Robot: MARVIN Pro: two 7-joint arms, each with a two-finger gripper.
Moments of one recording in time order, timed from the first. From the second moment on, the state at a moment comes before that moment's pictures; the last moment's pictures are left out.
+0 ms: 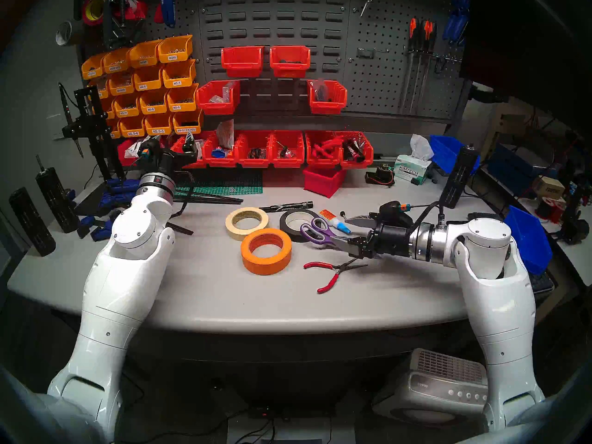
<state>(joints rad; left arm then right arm) 1.37 -1.14 -1.53 -1.70 -0.43 -0.05 0.20 -1.51 -1.15 1.70 -1.87 0.18 0.62 1.09</state>
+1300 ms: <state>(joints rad) 1.37 -1.14 -1.53 -1.70 -0.43 -0.05 0.20 -1.43 -1.13 1.63 -1.77 0.25 0.68 1.15</state>
